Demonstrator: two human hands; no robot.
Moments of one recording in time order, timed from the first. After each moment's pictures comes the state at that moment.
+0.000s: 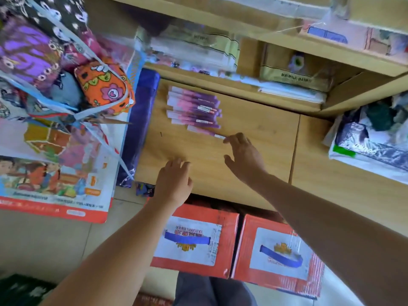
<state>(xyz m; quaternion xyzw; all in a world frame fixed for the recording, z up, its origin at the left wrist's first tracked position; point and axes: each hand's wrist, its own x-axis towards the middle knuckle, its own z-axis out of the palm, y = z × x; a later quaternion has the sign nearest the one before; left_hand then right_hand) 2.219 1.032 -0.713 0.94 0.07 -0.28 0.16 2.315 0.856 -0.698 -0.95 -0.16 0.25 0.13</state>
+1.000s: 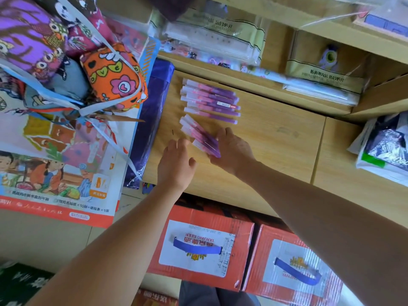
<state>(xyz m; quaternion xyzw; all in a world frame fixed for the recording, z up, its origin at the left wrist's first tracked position) 2.249 1.059 -0.731 0.92 0.21 -0.16 0.27 2.334 0.924 -0.734 -0.93 -0.23 0.29 0.04</state>
